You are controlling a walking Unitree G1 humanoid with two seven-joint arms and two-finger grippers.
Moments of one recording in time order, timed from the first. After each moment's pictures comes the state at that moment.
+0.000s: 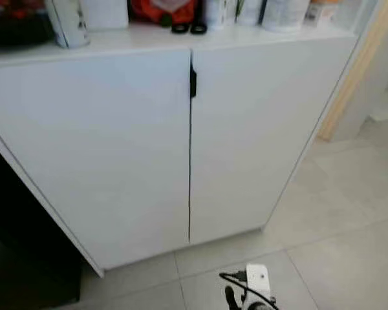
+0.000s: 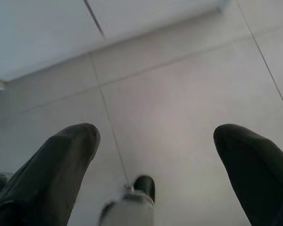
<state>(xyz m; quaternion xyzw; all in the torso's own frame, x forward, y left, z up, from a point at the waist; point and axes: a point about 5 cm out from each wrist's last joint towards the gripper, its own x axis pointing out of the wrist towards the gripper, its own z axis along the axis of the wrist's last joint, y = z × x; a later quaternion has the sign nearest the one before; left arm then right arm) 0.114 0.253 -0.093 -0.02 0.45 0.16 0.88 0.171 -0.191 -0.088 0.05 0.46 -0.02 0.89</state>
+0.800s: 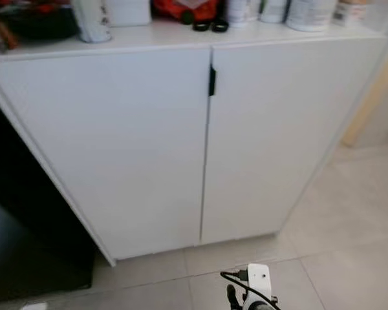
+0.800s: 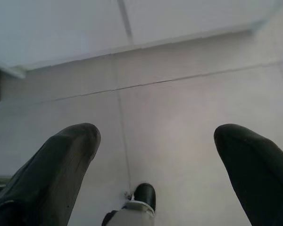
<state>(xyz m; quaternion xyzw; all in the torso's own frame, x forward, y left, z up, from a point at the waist) 0.117 0.272 -0.087 0.01 0.46 0.15 0.87 0.177 -0.186 -0.086 0.05 0.45 -0.01 0.89</state>
